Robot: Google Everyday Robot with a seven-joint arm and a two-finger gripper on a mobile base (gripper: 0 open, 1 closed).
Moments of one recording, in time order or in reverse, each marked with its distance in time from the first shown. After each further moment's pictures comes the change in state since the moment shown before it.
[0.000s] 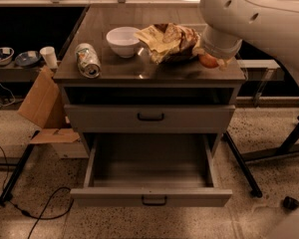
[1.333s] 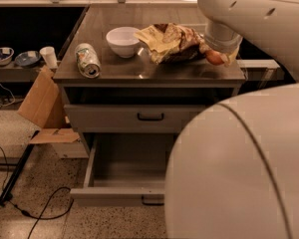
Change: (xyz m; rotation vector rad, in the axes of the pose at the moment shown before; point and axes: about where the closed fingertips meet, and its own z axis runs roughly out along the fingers) arm -0.032 -0.010 0.036 0.122 0.005 0.081
